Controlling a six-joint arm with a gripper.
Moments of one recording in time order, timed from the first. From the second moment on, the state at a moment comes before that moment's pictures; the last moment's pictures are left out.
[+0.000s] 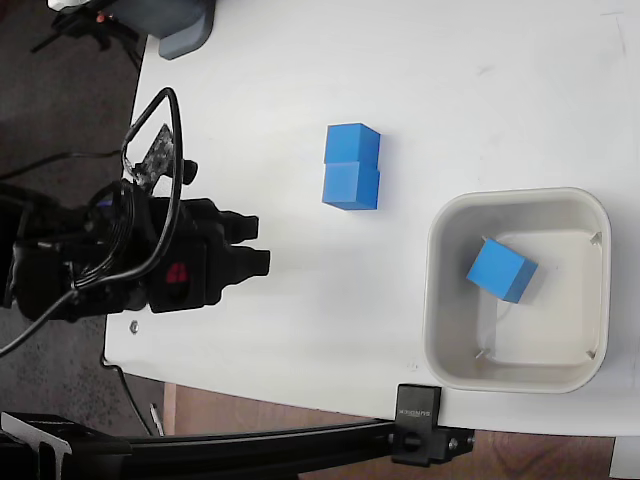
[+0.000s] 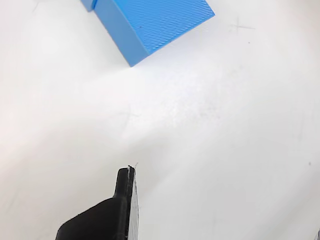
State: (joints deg) arm 17.9 115.8 122.4 63.9 -20.2 -64.9
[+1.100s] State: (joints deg) arm 7.0 80.8 86.5 81.7 -16.9 -80.9
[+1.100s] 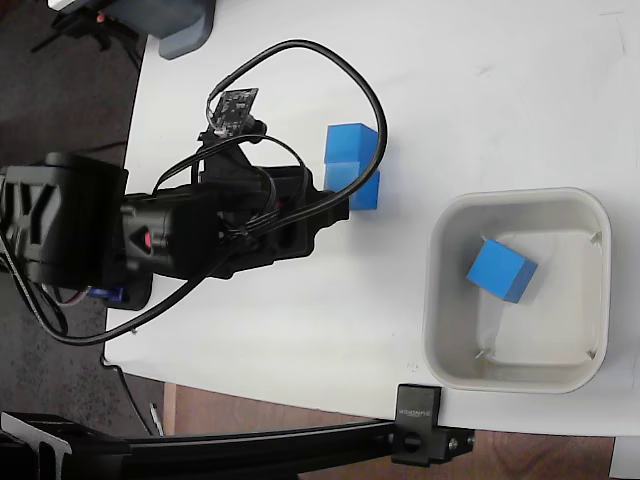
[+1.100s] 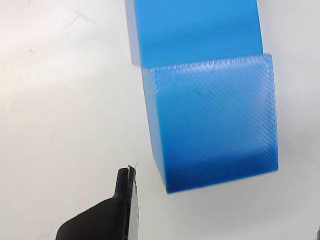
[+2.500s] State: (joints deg) arm 4.8 70.6 79.0 83.8 -18.6 -80.9
